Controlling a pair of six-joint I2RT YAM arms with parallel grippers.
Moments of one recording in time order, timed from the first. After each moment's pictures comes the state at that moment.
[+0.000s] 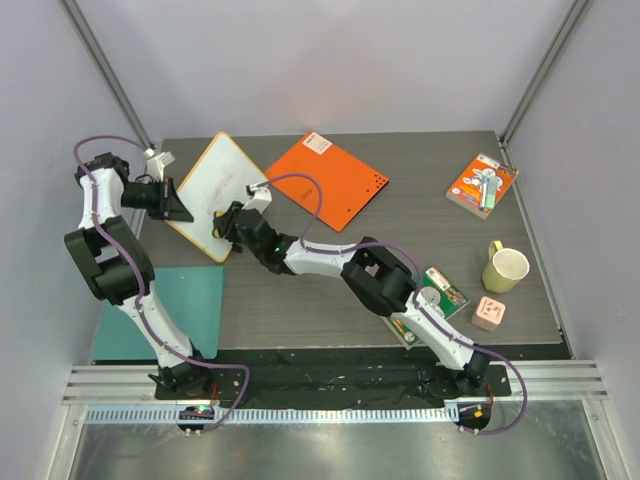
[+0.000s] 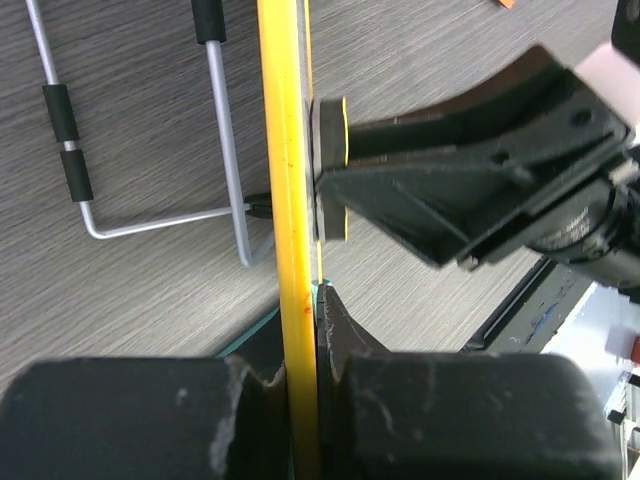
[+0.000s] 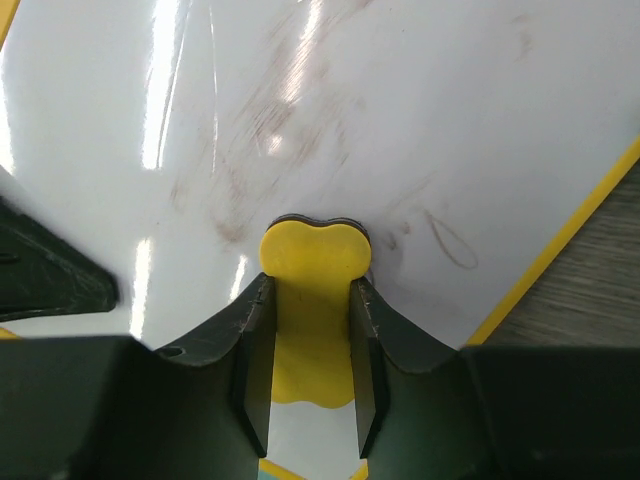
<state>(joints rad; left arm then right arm) 0.41 1.98 1.73 -1.25 0.87 0.65 1.03 2.51 1.93 0.37 0.35 0.83</state>
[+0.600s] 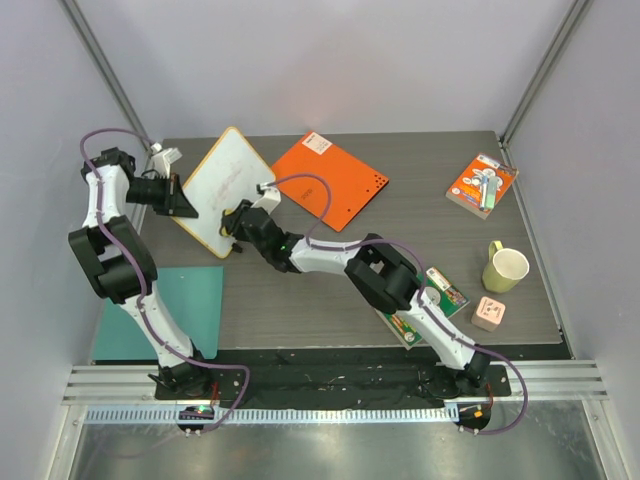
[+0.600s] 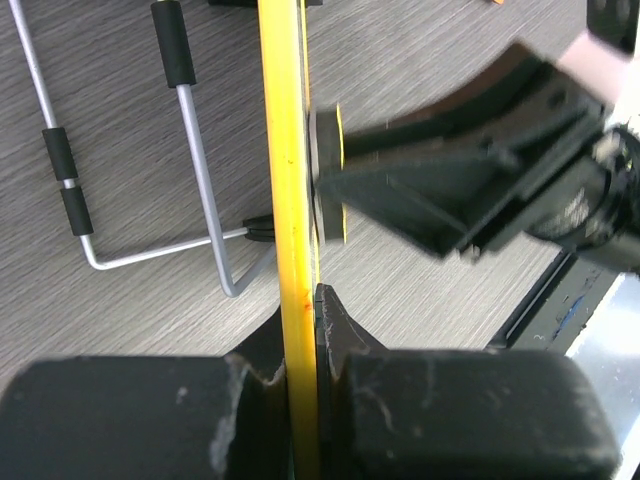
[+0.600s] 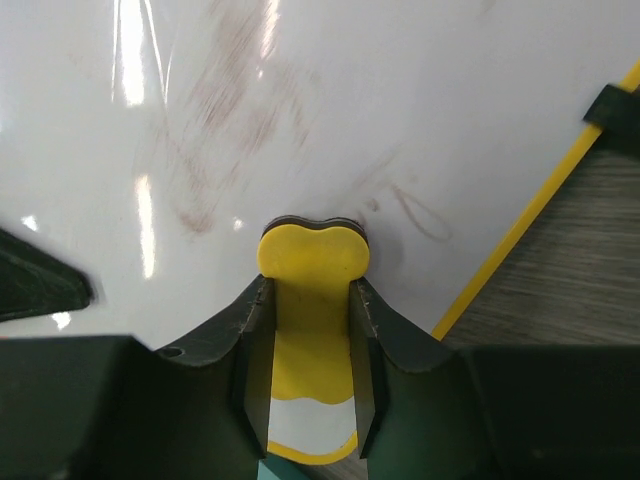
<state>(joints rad) 0.37 1.98 1.75 -1.24 0.88 0.70 1.00 2.47 1.85 0.38 0.39 0.89</state>
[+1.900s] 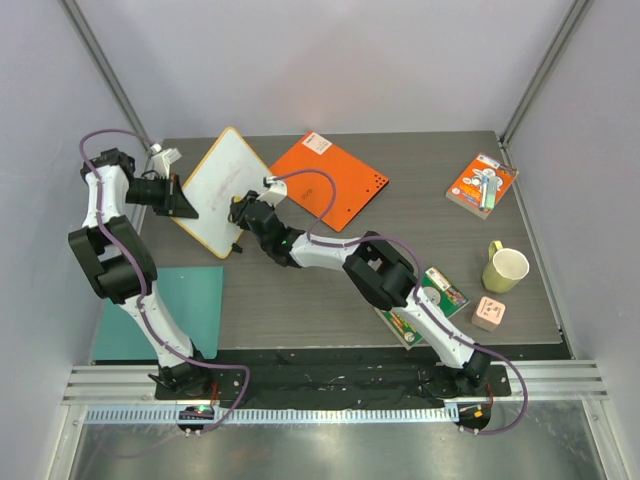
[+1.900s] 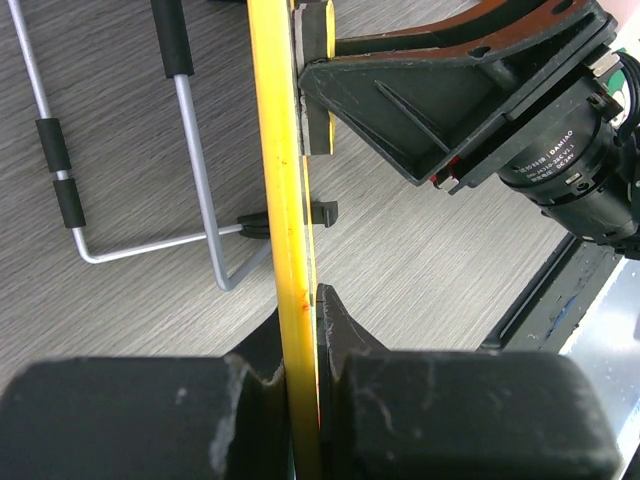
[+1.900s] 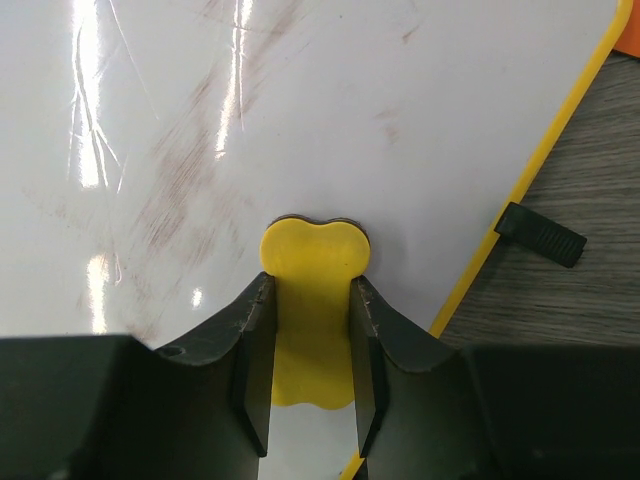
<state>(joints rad) 0.37 1.98 1.75 -1.25 0.89 0.70 0.98 2.53 1.92 0.41 0.49 0.84</state>
